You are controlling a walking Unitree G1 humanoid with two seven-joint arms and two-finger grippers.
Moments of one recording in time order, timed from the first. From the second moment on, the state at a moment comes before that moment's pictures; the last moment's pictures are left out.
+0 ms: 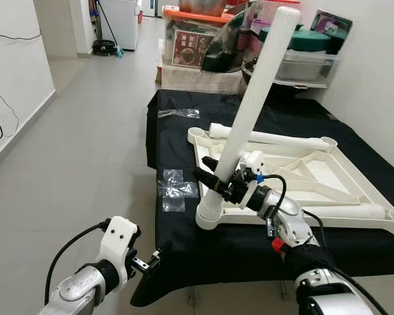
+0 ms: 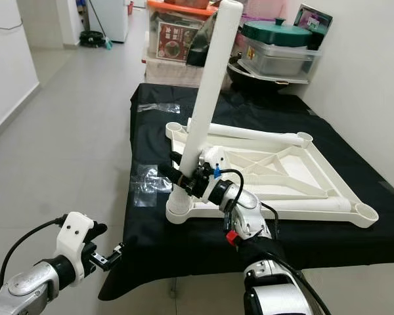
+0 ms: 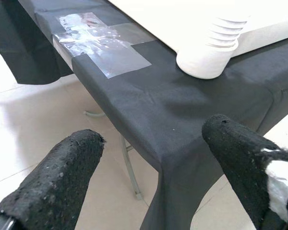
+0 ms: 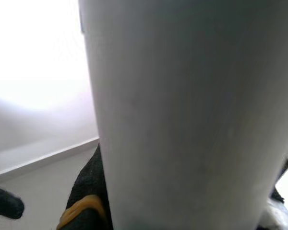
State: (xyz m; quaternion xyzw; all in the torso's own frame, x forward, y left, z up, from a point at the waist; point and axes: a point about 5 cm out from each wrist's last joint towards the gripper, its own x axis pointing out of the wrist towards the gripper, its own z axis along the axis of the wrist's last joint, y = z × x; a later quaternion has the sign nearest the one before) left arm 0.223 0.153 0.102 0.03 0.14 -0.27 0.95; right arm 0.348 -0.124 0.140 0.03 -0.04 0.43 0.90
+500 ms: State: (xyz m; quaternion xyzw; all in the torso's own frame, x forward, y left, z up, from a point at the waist) left arm 0.222 0.153 0.101 0.03 0.14 -0.27 0.95; right arm 0.351 -0.109 0.128 0.05 0.01 0.24 0.97
